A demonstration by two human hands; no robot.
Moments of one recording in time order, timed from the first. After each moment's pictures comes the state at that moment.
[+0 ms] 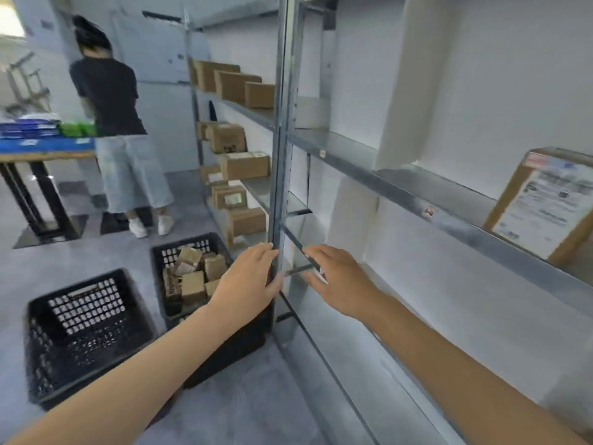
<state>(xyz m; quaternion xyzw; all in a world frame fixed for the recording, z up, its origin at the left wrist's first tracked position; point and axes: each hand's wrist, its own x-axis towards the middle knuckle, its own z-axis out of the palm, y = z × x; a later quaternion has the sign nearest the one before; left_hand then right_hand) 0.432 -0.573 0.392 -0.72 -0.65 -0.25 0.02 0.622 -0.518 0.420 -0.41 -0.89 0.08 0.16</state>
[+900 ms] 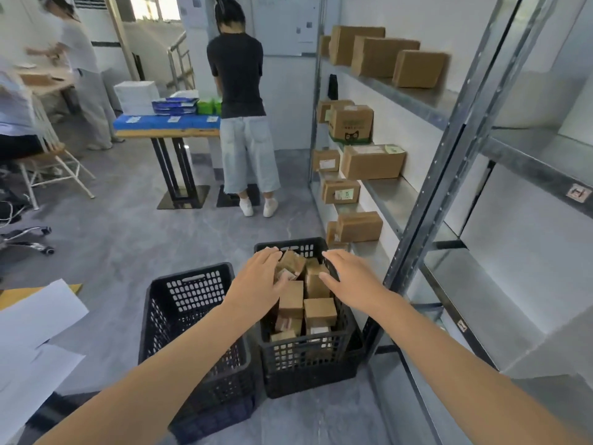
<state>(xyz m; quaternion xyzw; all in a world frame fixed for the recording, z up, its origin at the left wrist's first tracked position) 0.124 -0.423 0.325 -0.54 -0.81 -0.22 -0.05 0.283 -0.285 0.333 -0.31 -0.94 0.16 0.05</state>
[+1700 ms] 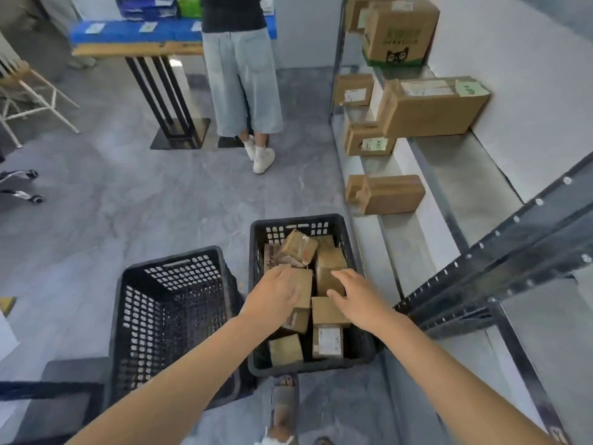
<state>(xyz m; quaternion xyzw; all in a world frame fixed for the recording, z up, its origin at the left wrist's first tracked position) 0.012 -0.212 0.190 -0.48 -0.83 -0.16 -0.24 0.161 -0.079 0.178 -0.35 -0.87 0.33 -0.09</state>
